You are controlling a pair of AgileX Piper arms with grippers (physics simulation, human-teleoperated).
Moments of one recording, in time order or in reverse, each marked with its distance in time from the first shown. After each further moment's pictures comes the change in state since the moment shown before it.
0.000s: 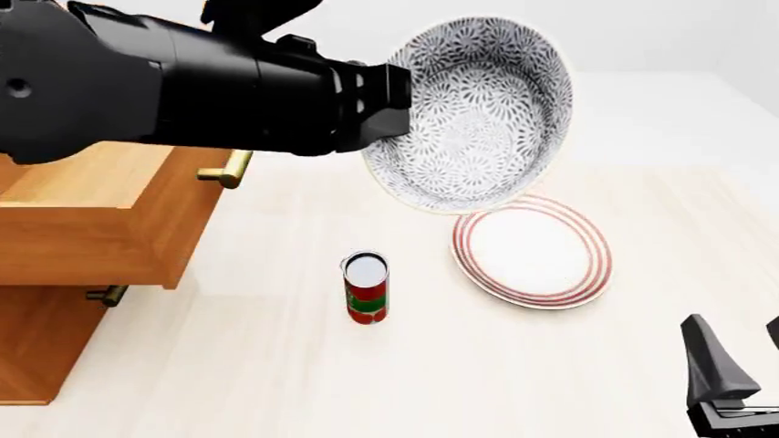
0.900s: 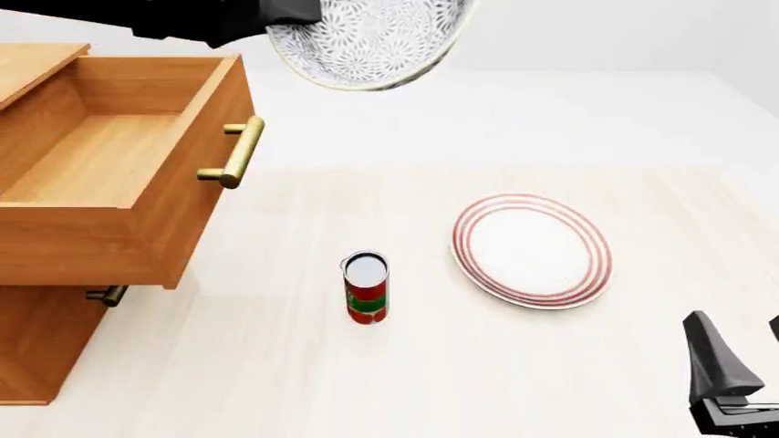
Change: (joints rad) left arm 0.171 -0.021 -0.221 0.162 0.044; right arm 0.000 0.013 -0.018 0.005 0.000
